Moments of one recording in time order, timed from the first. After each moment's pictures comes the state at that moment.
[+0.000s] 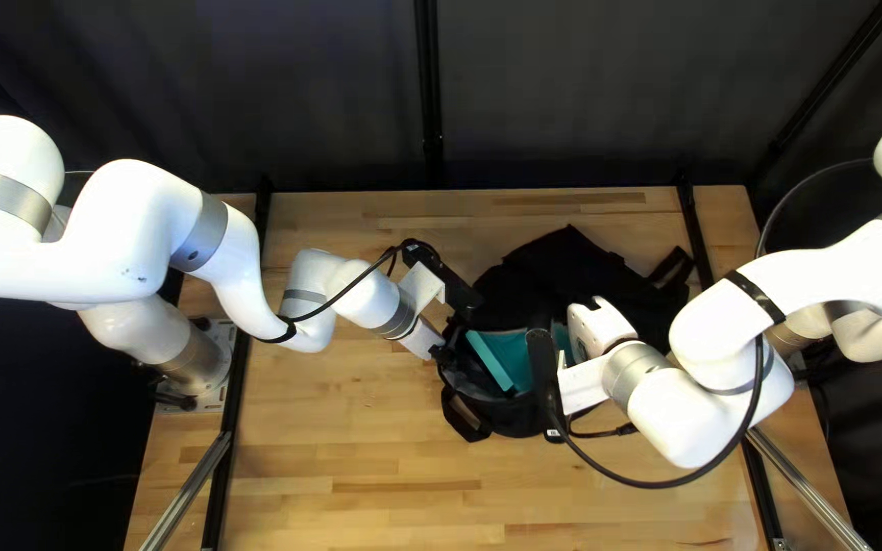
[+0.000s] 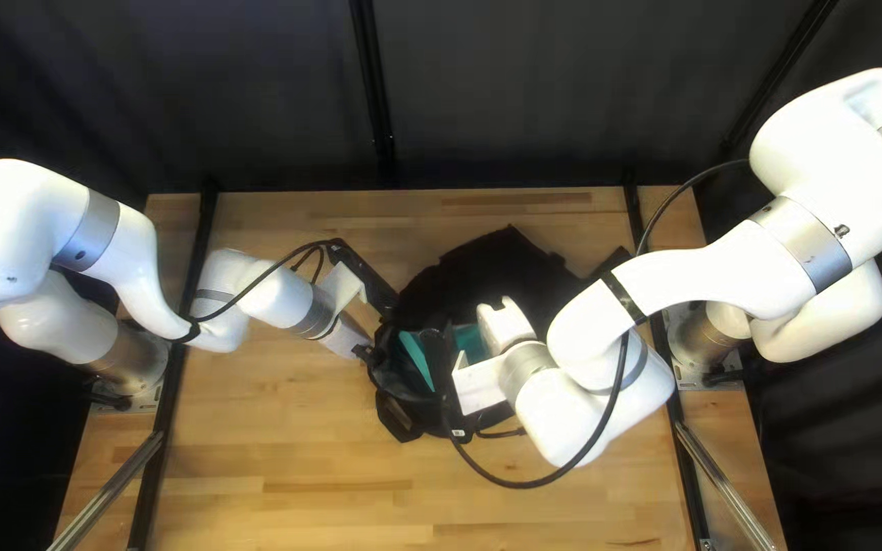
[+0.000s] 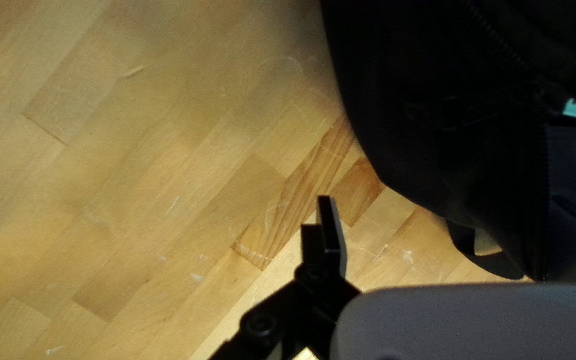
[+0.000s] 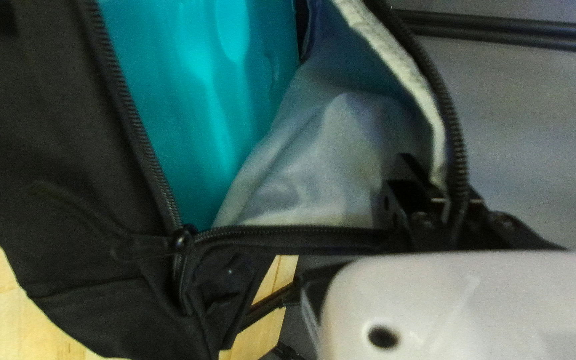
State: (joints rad) left arm 0.68 -0.02 -0.70 0.53 0.22 0.21 -0.95; right arm 0.07 -0.09 0.45 0.94 -0.87 1.36 0.53
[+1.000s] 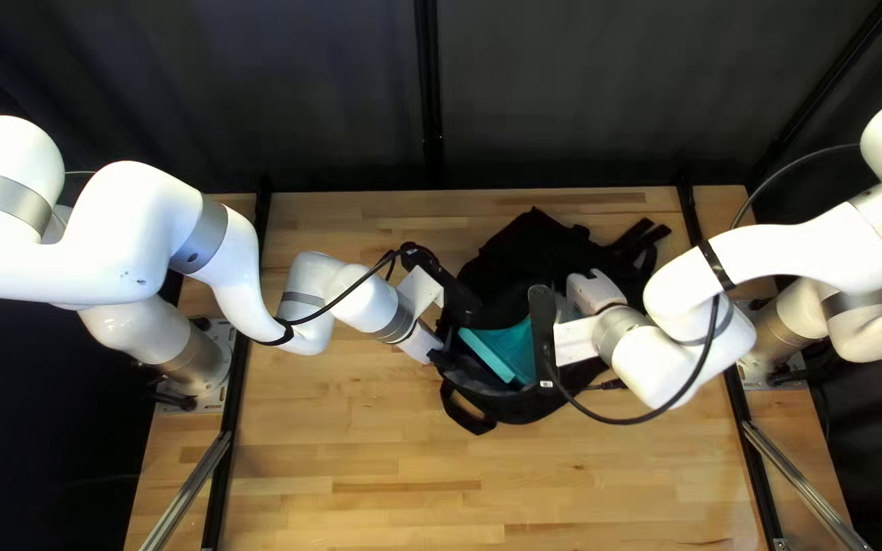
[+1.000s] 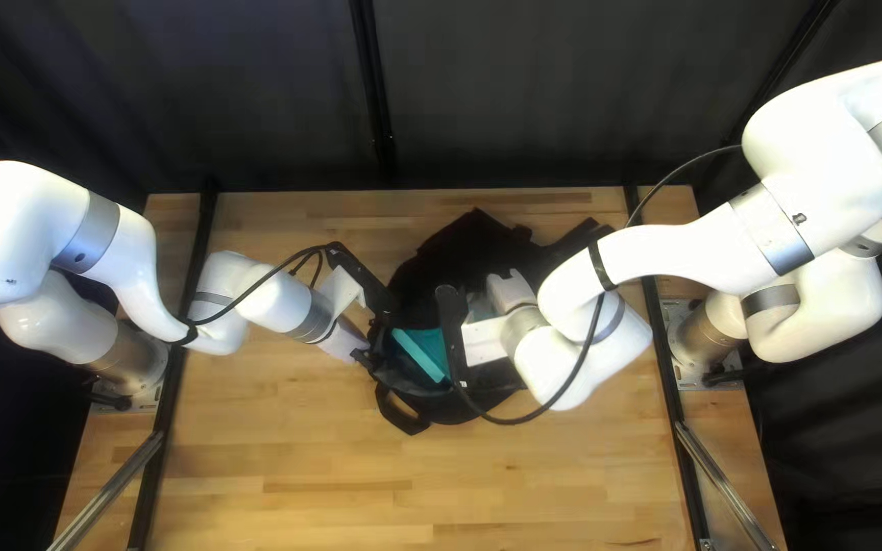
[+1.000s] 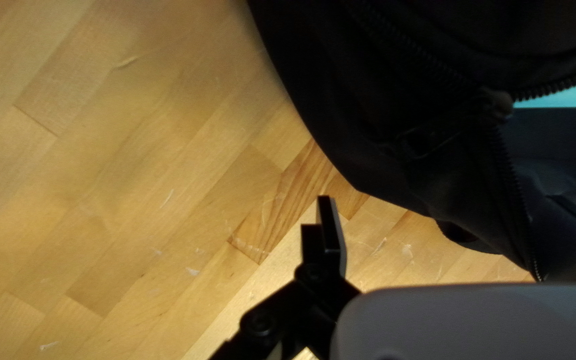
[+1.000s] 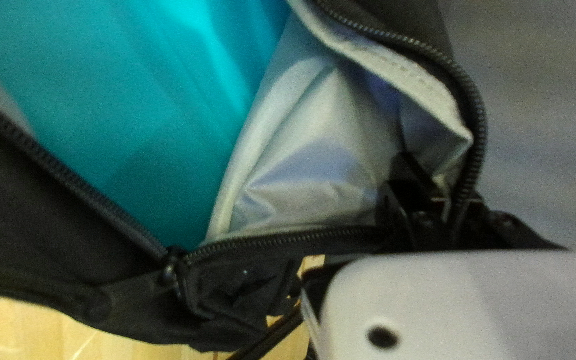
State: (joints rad) left arm 0.67 -0.01 -0.70 0.52 0.25 0.20 -0.98; right arm -0.02 -0.14 0.35 0.73 -0.97 1.16 0.65
